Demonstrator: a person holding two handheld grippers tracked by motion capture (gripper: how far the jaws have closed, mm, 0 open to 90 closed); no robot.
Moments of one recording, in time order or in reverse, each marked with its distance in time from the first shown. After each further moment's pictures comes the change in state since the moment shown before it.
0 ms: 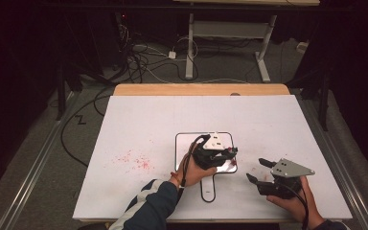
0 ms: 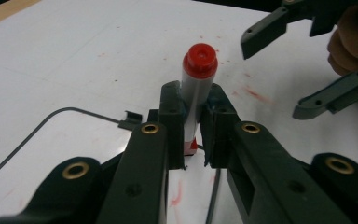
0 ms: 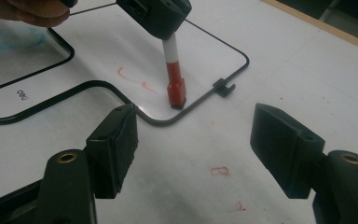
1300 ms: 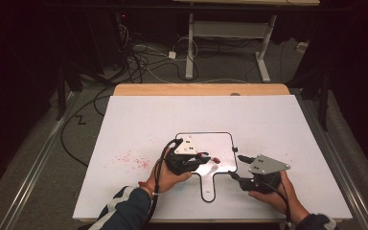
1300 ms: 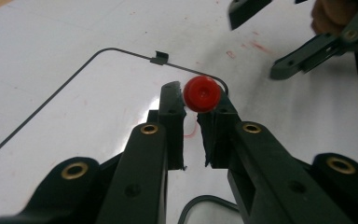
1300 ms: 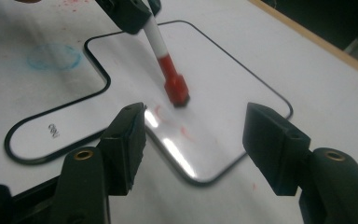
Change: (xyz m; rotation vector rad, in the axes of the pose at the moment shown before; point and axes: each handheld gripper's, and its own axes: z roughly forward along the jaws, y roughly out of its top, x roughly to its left) left arm 0.004 -0.034 -0.070 0.060 0.056 -0.041; right arm 0.029 0.037 0.032 -0.017 0.069 -0.123
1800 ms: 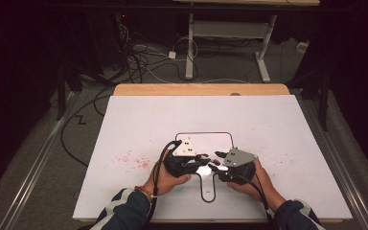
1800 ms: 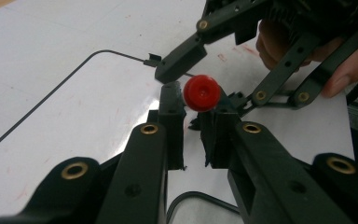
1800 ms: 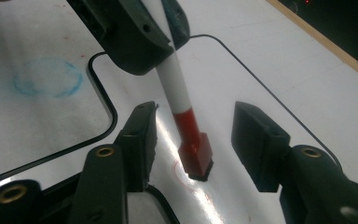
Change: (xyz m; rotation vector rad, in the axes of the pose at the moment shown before) left arm -0.007 0.001 -0.009 -0.014 -0.003 -0.009; right arm 0.013 0.027 0.054 0.022 0.048 -0.081
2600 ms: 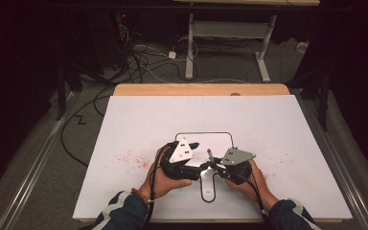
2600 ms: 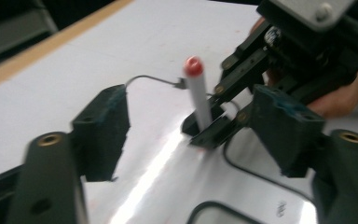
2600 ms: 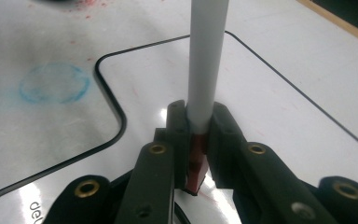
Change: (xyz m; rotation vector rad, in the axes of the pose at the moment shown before) left arm -0.016 0.002 -0.024 -0.081 0.195 0.056; right arm -0.002 -0.009 0.014 -0.016 0.056 0.089
